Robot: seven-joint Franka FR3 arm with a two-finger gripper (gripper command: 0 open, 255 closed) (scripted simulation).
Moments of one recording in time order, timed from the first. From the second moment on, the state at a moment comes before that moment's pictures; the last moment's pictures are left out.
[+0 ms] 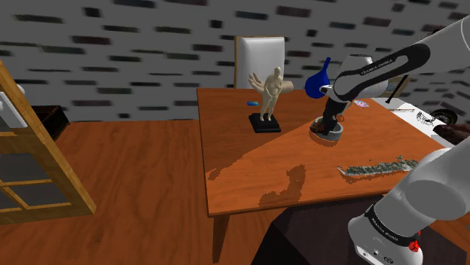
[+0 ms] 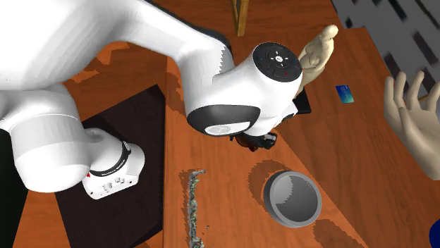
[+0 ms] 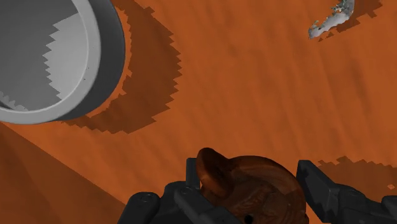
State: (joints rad) arm -0.07 -0.20 -0.44 -2.59 -0.16 2.39 -1.02
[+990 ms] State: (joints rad) arm -0.22 0.25 -0.58 -2.10 0.14 2.30 -1.50
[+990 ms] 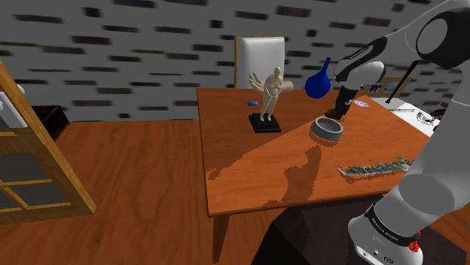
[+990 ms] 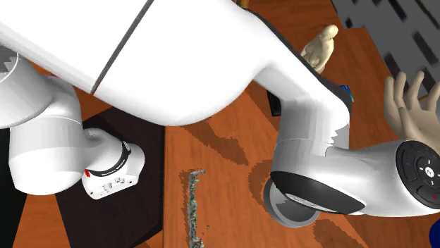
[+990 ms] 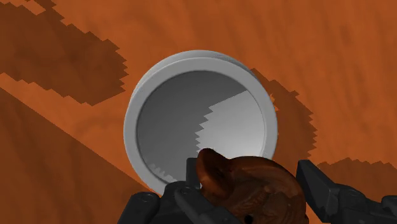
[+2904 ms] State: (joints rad) arm -0.31 0.44 -0.52 -2.01 0.28 2.38 -1.63
